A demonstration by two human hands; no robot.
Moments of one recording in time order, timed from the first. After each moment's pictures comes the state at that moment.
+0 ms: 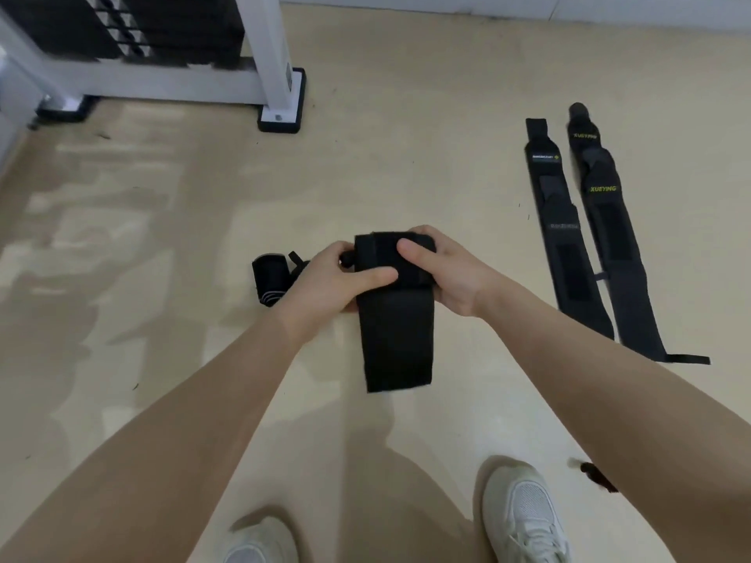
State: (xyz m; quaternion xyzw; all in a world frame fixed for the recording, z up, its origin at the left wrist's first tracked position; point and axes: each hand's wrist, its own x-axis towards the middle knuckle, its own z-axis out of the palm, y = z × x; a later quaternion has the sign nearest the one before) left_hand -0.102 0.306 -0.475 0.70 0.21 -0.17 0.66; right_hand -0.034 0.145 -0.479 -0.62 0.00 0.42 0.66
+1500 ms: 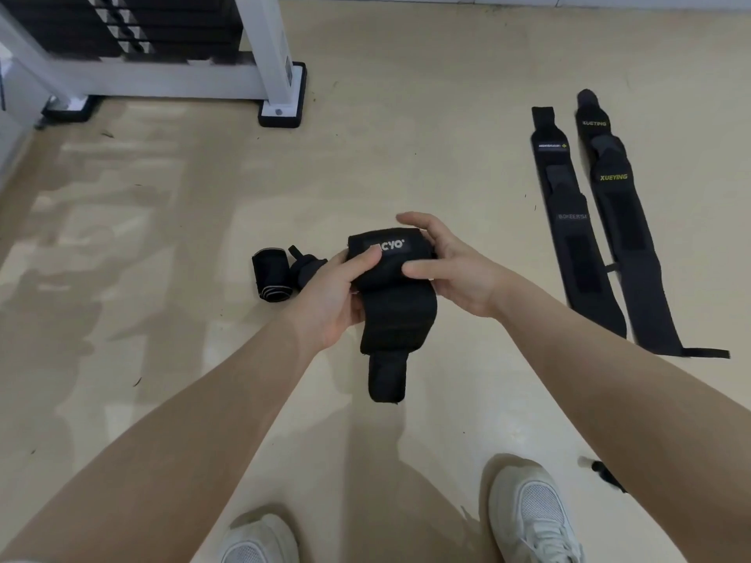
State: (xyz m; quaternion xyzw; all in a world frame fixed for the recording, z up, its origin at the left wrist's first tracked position) left_hand -0.107 0.288 -0.501 0.49 0.27 -0.19 0.80; right_hand -0.033 0.124 -0.502 -0.60 -0.08 0.43 0.67
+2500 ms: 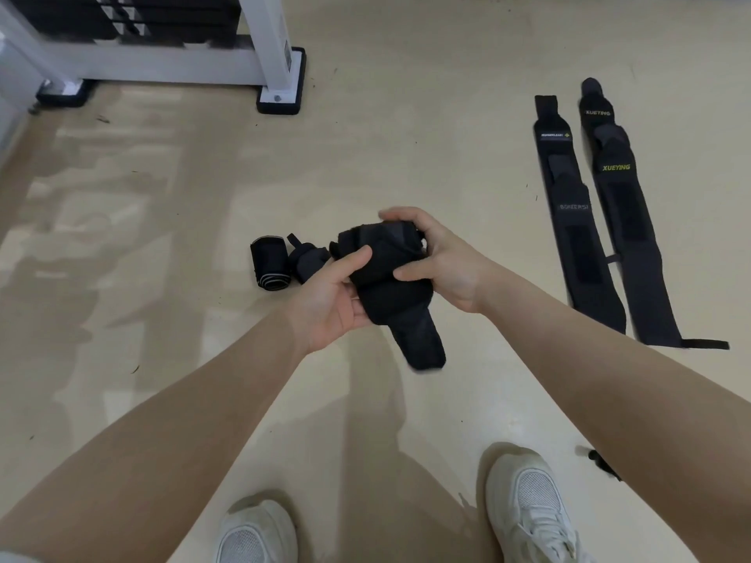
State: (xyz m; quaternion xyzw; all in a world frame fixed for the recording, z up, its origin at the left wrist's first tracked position) left_hand -0.125 0.293 -0.512 0.44 0.26 -0.22 0.83; right_hand -0.048 0.135 -0.499 -0.61 -0.09 0.41 0.67
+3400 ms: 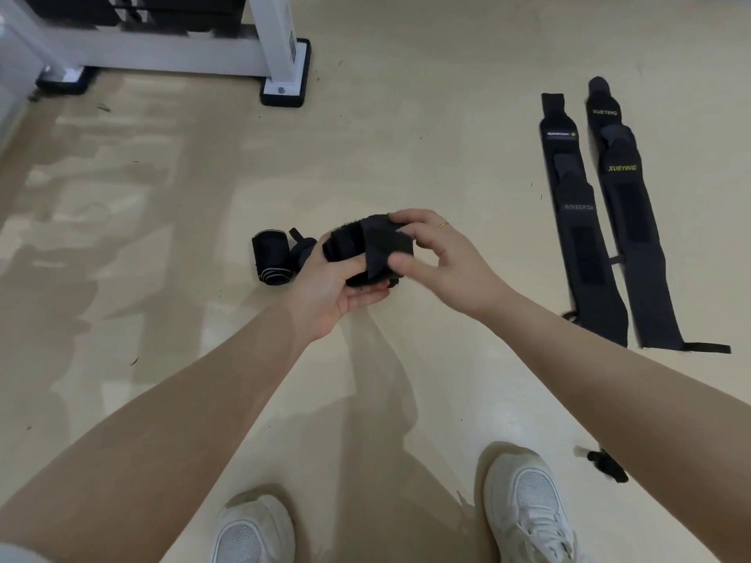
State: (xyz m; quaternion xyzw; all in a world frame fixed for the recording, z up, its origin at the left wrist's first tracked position) left_hand -0.117 0.294 -0.510 0.49 0.27 -0.14 0.82; right_hand -0.062 0.136 -0.499 -0.81 -0.26 0.19 0.49
